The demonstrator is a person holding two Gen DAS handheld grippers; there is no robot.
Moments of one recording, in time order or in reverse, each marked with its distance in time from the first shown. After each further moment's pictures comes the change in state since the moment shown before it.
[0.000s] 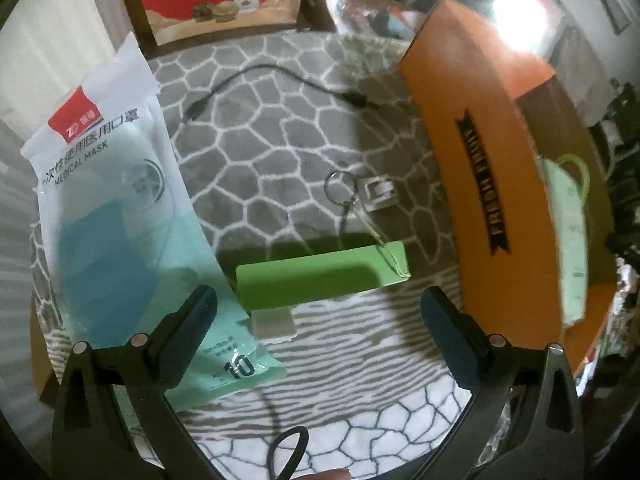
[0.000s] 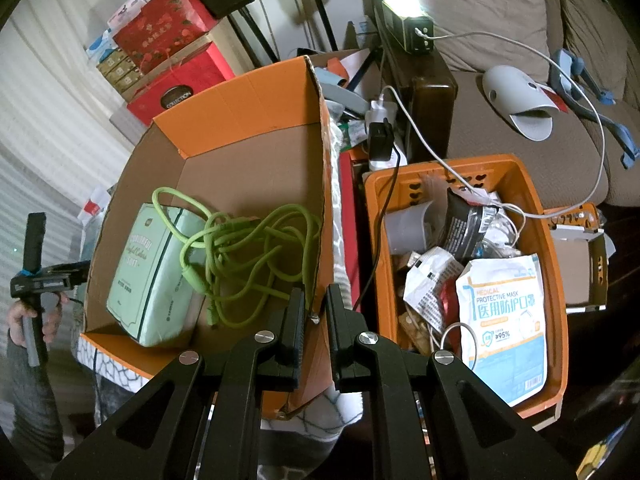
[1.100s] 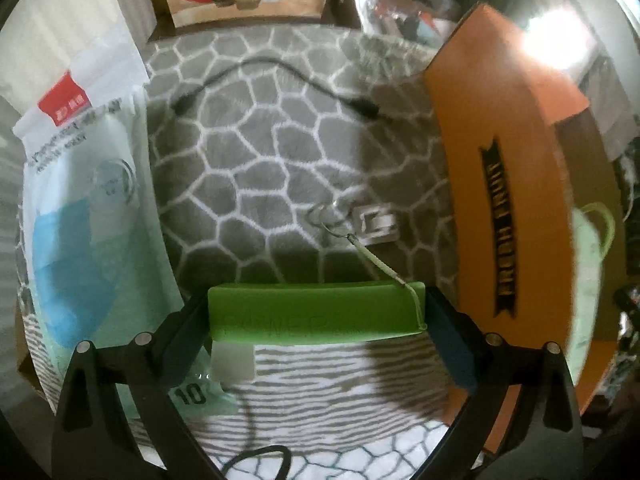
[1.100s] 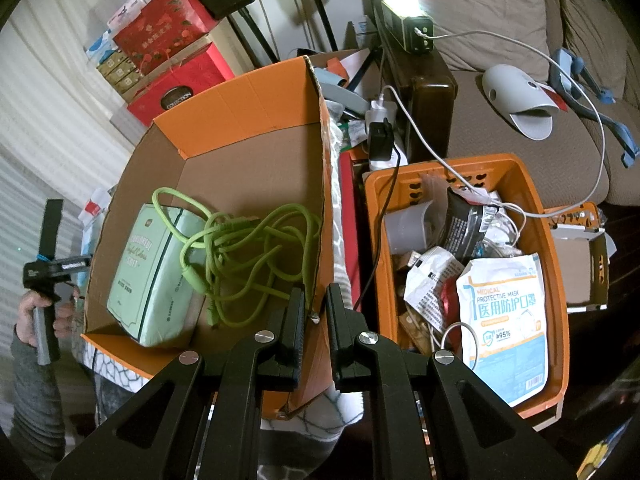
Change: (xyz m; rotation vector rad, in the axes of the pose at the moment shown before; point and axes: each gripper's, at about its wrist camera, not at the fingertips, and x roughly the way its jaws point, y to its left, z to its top) left arm 0.014 -0.015 0.014 -0.124 -0.013 0.004; right arm 0.000 0.000 0.000 0.000 0.001 0.000
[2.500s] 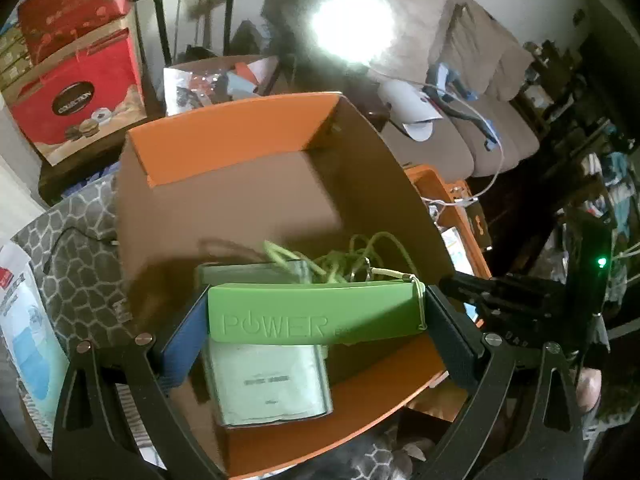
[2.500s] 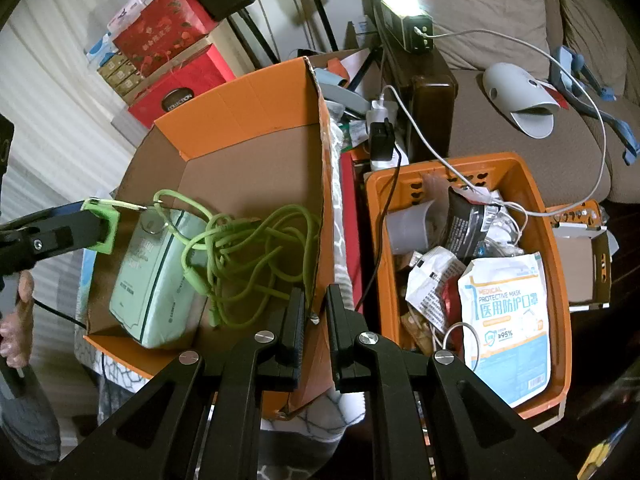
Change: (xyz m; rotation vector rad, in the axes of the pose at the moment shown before) left arm -0.071 -0.210 0.005 0.383 -0.122 -0.200; right arm 0.001 0.001 0.000 0.005 0.000 0.004
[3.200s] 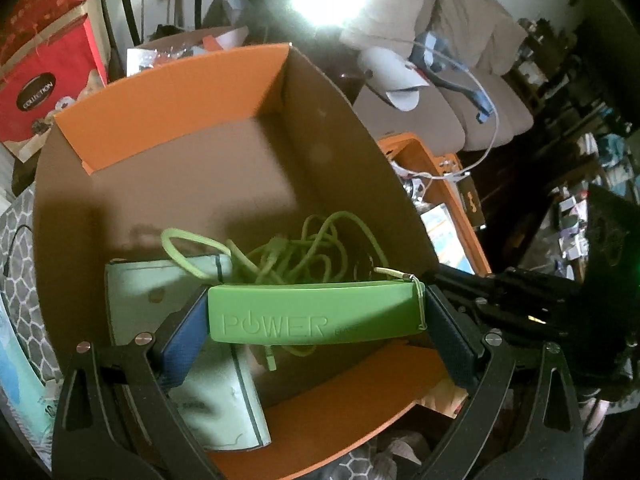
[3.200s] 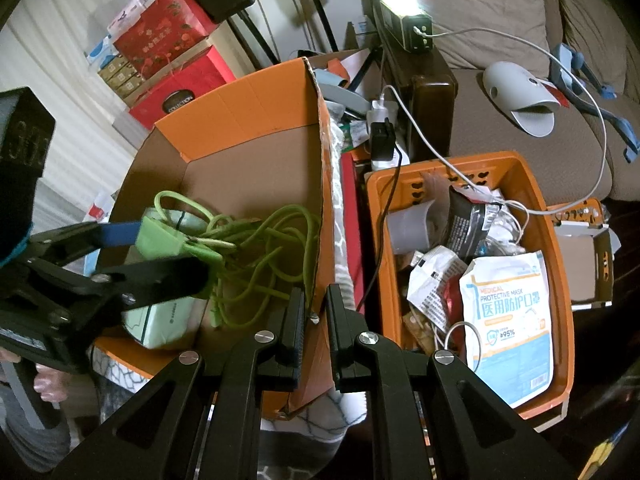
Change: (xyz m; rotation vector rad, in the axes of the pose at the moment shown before) left arm 0.054 -0.038 -0.003 0.028 0.093 -0.026; right arm 0.000 0.000 0.000 0.001 -0.001 0.002
